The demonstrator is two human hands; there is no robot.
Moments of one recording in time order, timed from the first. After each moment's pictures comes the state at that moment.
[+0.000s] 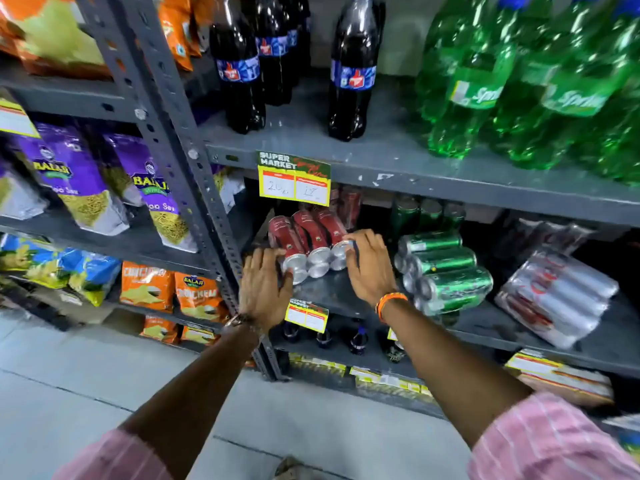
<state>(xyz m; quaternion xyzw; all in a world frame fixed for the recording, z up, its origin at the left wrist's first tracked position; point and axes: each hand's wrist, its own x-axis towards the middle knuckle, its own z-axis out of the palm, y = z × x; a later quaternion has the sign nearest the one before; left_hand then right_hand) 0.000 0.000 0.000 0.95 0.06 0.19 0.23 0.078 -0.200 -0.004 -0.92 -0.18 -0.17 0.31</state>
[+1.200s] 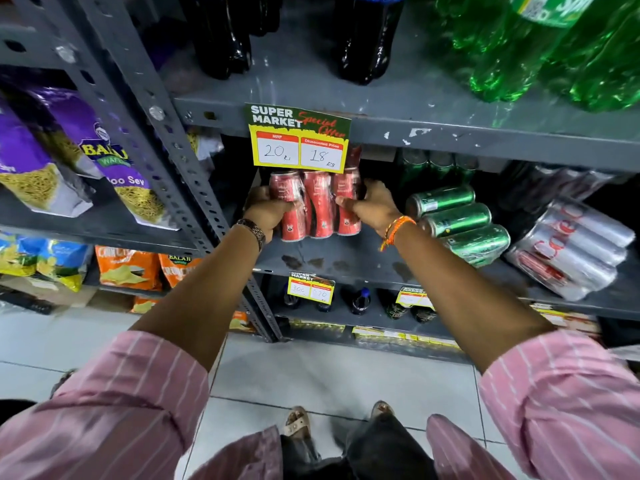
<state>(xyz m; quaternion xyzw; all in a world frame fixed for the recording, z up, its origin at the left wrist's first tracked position) 0.127 0.020 0.011 0.70 0.24 -0.08 0.67 0.171 -0.184 -0.016 -0.86 0.05 0.08 0.50</state>
